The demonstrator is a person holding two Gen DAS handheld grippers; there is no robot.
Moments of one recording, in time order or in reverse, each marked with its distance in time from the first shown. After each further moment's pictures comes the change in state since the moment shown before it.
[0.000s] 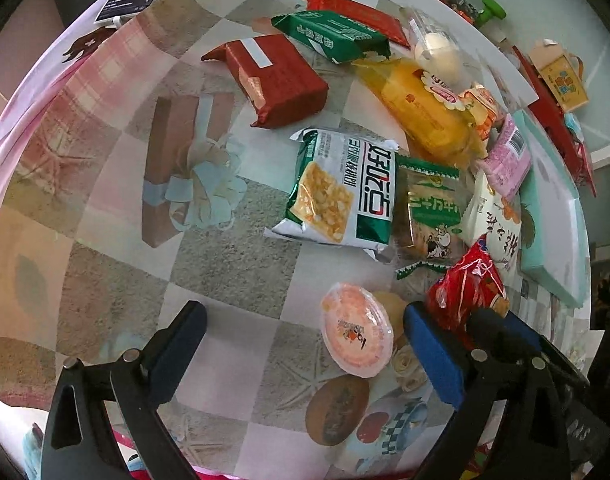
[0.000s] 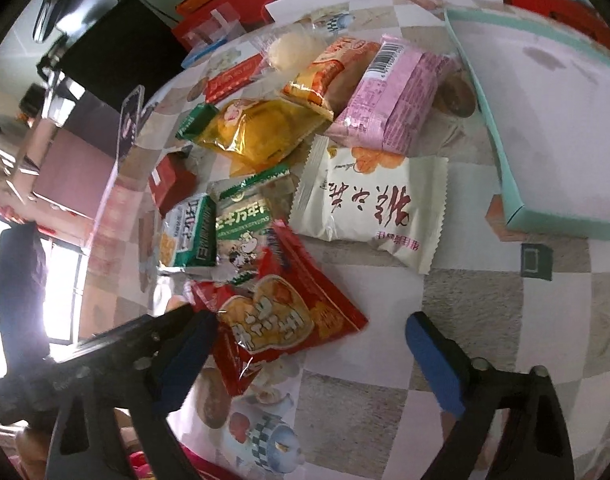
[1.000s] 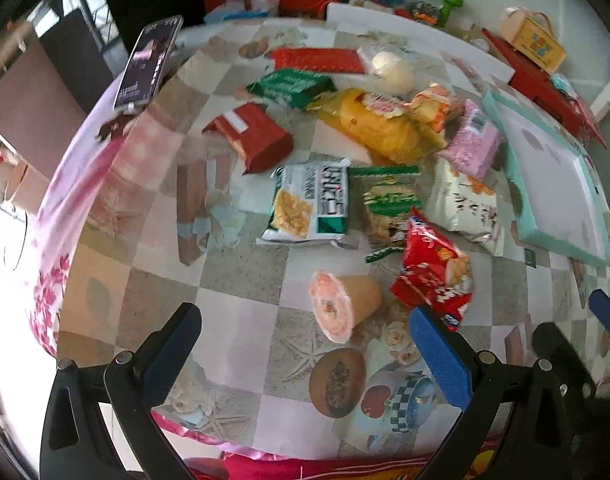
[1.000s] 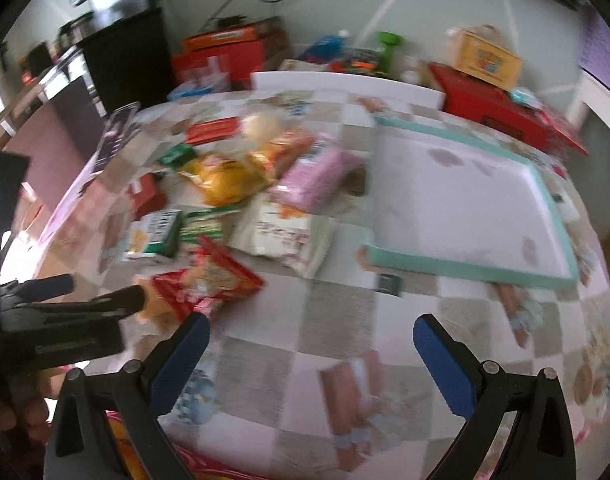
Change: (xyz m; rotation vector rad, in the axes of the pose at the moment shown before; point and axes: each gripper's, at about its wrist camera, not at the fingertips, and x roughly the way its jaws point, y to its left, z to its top) left arm -0.054 -0.058 -0.026 0.160 -0.145 0.189; right arm -0.083 0.017 -0.041 -0.213 -0.249 -0.330
